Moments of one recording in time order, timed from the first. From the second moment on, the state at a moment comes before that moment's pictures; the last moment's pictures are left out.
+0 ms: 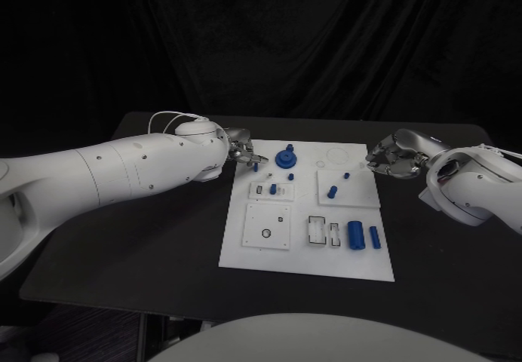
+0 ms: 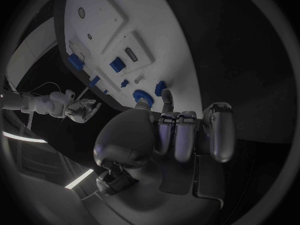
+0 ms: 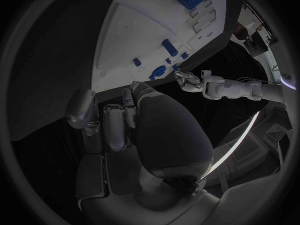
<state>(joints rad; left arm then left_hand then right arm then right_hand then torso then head) 1.33 -0.50 -0.21 1.13 -1.26 -0.01 -0.31 1.13 0.22 -0.25 0.29 0.23 0.94 0.06 0.27 1.31 1.47 -0.01 1.57 1.31 1.47 -0.06 1.57 1.31 0.05 1.46 0.06 1.40 1.31 1.33 -1.02 -0.25 1.56 -1.24 -0.40 -0.20 1.52 -0.06 0.22 0.27 0.35 0.92 0.13 0.17 0.18 1.36 0.04 1.37 1.28 1.46 -0.03 1.35 1.29 0.09 1.40 0.08 1.05 1.31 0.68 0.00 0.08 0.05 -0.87</state>
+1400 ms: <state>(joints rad) 1.33 -0.50 -0.21 1.14 -1.26 -0.01 -0.37 1.22 0.19 -0.20 0.28 0.32 0.93 0.05 0.24 1.31 1.46 -0.01 1.58 1.31 1.47 -0.06 1.57 1.31 0.05 1.46 0.06 1.39 1.31 1.33 -1.02 -0.25 1.56 -1.24 -0.41 -0.19 1.52 -0.06 0.23 0.27 0.36 0.92 0.13 0.17 0.18 1.36 0.04 1.37 1.27 1.46 -0.03 1.35 1.29 0.09 1.40 0.08 1.05 1.31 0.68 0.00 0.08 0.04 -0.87</state>
